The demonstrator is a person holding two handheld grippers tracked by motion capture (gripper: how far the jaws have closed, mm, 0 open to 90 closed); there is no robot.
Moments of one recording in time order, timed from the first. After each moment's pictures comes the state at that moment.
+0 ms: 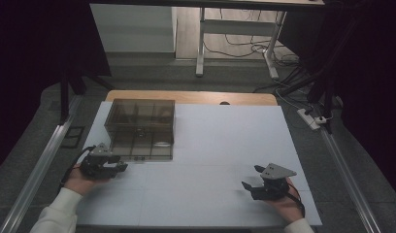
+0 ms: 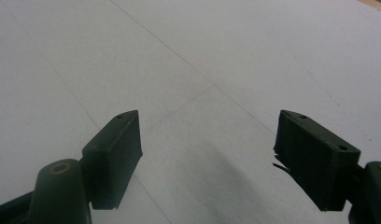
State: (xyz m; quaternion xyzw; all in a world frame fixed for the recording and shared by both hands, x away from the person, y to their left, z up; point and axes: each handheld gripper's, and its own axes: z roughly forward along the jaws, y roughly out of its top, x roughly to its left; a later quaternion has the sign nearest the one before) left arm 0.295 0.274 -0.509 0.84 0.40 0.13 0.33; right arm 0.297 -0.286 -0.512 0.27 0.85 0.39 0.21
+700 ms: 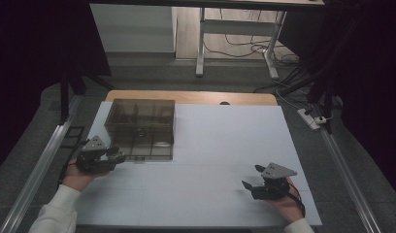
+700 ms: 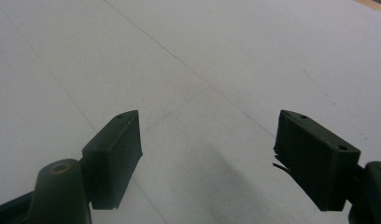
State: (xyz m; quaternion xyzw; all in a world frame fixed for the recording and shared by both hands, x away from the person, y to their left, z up) left arm 0.297 0.276 -0.486 0.81 0.41 0.17 0.38; right arm 0.298 -0.288 -0.511 0.27 0.85 0.39 0.21
